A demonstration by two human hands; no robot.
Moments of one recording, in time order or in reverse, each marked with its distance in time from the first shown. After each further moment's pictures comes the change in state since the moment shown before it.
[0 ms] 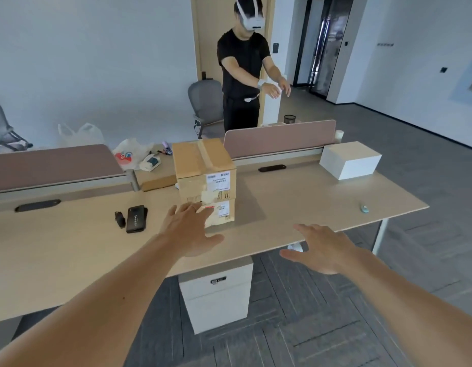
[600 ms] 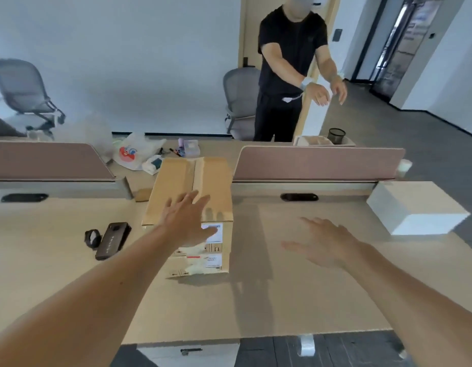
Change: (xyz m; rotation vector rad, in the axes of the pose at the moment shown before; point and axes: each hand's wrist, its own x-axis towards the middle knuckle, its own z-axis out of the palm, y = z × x) left_hand 0.312 -0.009 -0.019 -0.111 -0.011 -0.239; right_hand 0.362 0.063 -0.111 -0.125 -0.040 -0.150
